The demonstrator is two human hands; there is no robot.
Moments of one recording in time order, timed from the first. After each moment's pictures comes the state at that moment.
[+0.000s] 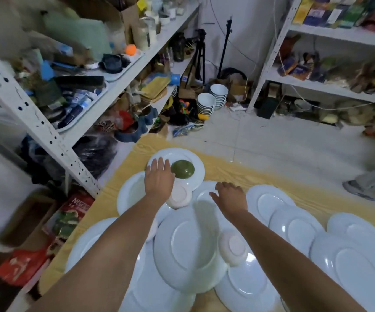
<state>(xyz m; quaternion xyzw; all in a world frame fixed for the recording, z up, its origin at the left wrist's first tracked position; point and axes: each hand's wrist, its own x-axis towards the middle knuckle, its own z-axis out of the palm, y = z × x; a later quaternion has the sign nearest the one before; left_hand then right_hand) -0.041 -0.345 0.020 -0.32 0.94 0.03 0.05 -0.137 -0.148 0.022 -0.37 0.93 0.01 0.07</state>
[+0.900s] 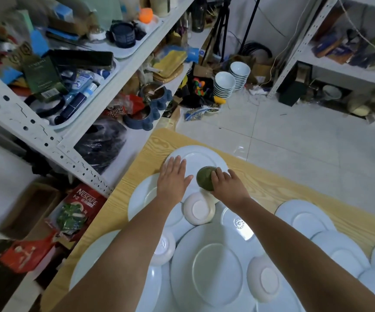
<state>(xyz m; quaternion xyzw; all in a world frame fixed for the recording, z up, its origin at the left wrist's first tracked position) -0.073 -0.414 -0.054 -0.28 0.95 0.08 0.09 -0.182 -0.265 -0.018 -0.53 0.82 0.20 -0.08</state>
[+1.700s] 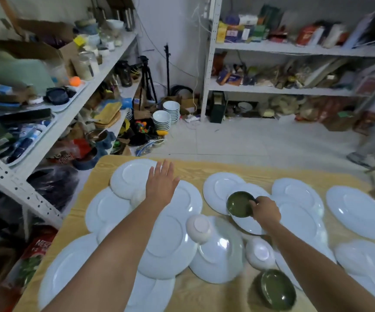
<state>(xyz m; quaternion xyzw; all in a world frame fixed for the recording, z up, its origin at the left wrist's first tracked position) -0.062 -0.237 0.059 -0.14 0.99 0.01 0.02 -0.122 0.061 0.049 0.06 0.97 -0.21 0.12</state>
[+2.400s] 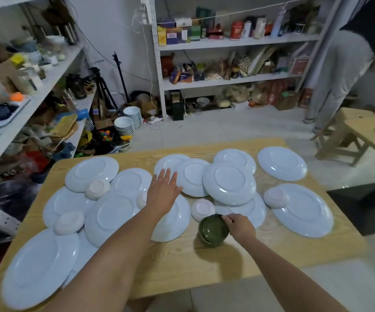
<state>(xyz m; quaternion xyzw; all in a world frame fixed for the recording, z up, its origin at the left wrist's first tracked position) 0.001 -0.031 0.066 0.00 1.00 -0.03 0.06 0.029 0.221 0.013 0.05 0.94 -0.29 0.17</state>
